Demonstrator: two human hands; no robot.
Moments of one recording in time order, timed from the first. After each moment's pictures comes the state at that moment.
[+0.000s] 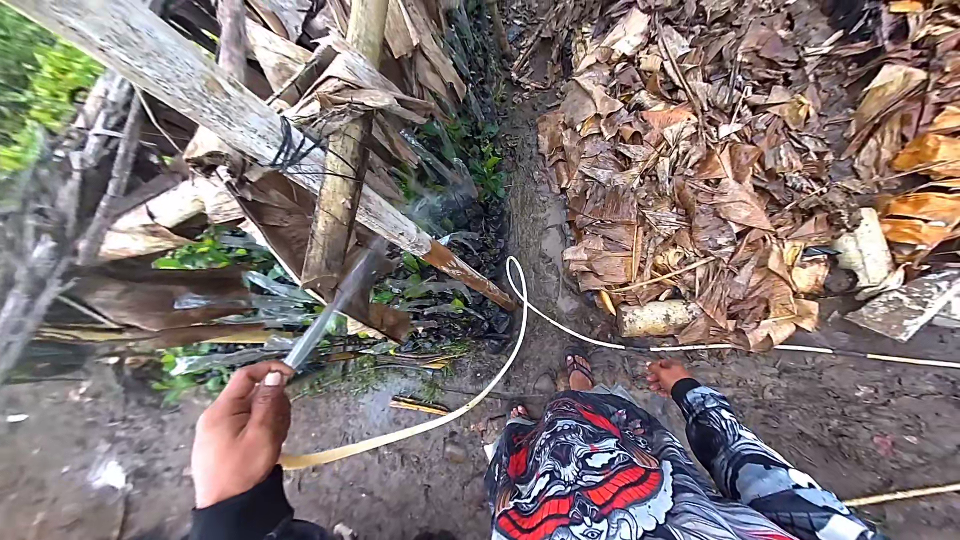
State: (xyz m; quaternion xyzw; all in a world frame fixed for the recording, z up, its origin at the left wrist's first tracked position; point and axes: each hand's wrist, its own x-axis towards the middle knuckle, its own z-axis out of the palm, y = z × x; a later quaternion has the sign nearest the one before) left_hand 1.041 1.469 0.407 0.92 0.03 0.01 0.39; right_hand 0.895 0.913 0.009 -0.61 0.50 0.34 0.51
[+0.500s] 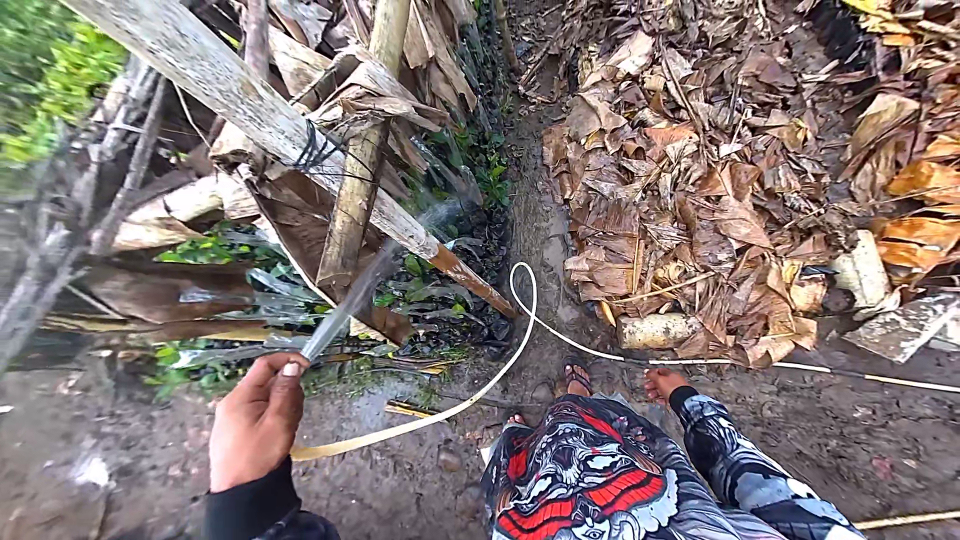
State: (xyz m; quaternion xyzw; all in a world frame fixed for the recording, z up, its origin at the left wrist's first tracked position) left_hand 1.043 1.463 0.405 0.93 0.02 0.02 0.37; right_hand 0.905 0.915 0.011 -0.62 0.49 0.34 0.51
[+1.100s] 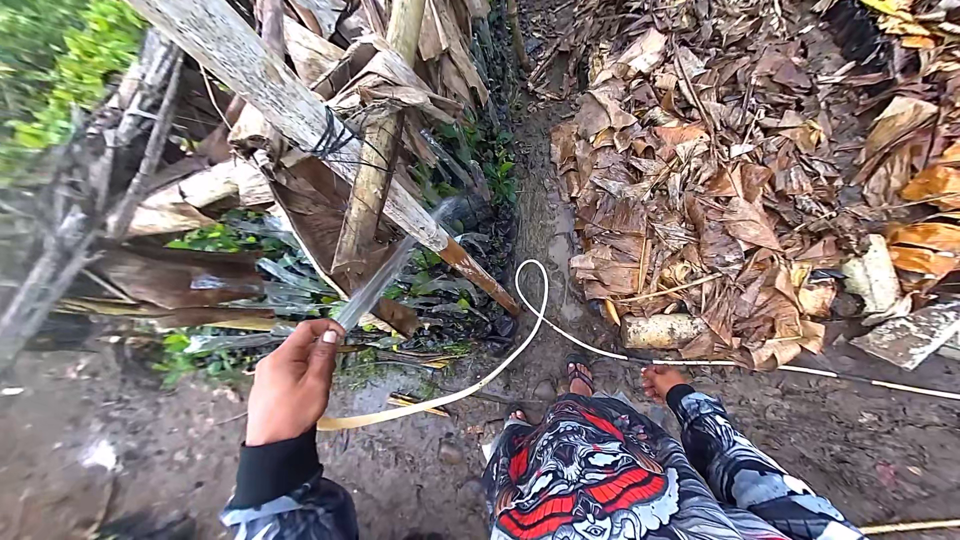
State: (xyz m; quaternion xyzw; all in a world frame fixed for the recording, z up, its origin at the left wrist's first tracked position) left_hand 1.063 1.448 0.406 0.96 0.01 -0.01 0.29; right_hand 0.910 0.932 0.012 -0.63 0.47 0.34 0.51
